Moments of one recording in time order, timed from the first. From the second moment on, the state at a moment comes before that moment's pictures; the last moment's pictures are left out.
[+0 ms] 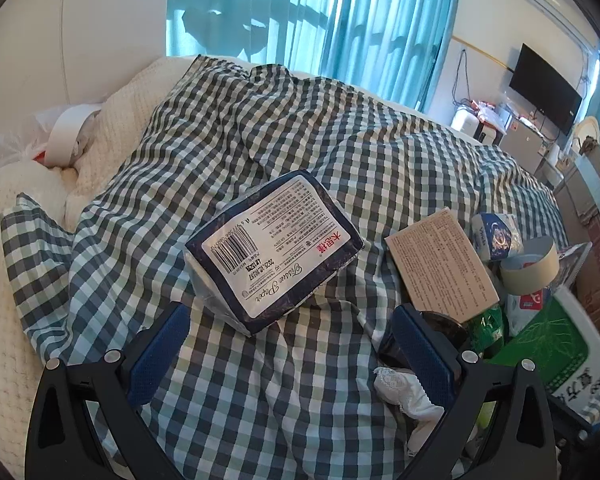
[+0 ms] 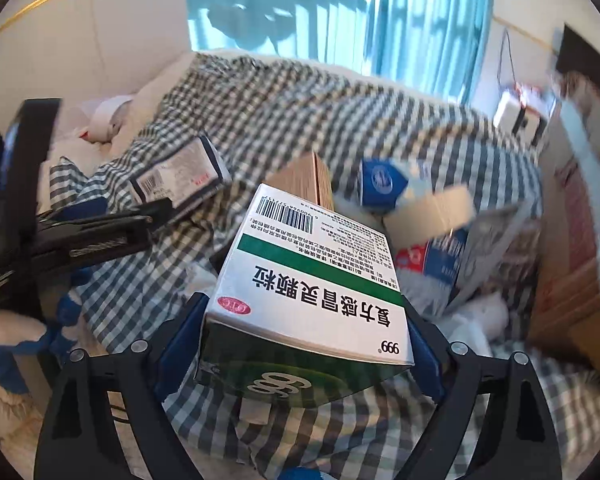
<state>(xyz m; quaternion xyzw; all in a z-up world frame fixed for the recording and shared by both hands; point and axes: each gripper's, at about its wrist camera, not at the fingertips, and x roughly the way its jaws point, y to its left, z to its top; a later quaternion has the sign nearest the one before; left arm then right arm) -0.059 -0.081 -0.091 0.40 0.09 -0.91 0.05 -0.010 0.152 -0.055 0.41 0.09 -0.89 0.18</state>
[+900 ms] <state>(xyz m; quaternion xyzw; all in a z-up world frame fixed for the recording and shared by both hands) -0.149 -0.083 -0.160 0.45 -0.16 -0.88 -0.08 -0.016 0.156 -0.045 0.43 0.12 -0.88 0.18</state>
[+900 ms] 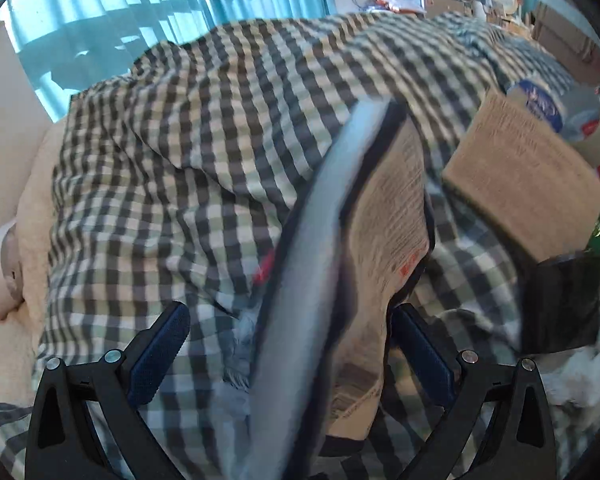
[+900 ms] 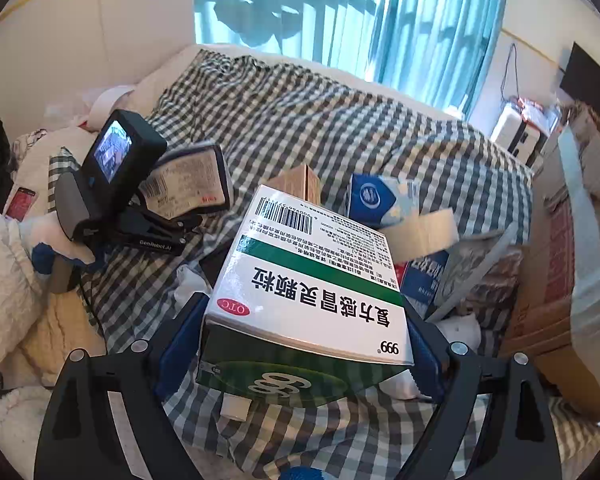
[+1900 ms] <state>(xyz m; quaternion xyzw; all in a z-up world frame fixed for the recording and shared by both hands) -0.050 -0.034 -0.024 0.31 -0.10 -0.94 -0.13 0.025 0.207 0.054 0.33 0.07 -0.93 0.14</state>
